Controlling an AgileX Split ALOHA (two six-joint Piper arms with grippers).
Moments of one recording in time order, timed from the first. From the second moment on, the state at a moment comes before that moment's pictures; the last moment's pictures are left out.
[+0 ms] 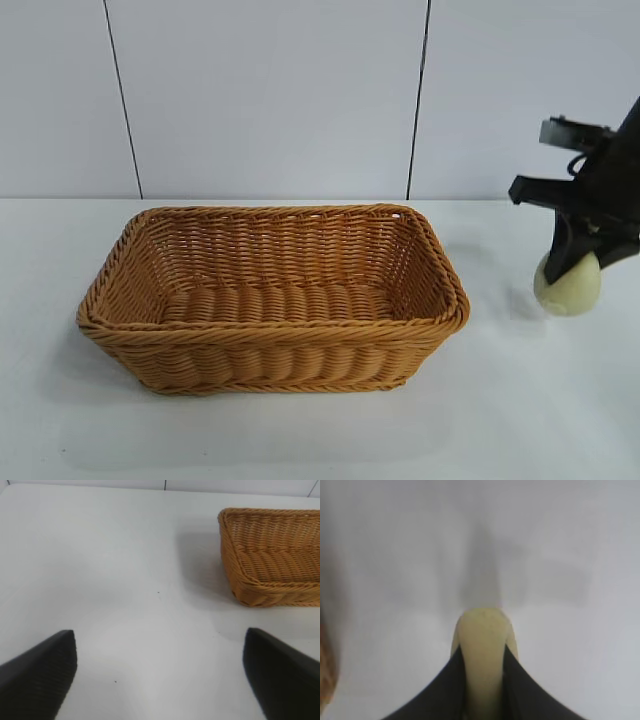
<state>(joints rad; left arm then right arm) -0.02 -0.01 -0.49 -0.05 1.07 -0.02 -0.02 1.90 -1.30 0.29 0.81 -0.09</state>
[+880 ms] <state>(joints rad) -0.02 -0.01 -0.49 -0.05 1.07 -0.02 0.40 1.87 -1.56 0.29 0.90 -0.04</state>
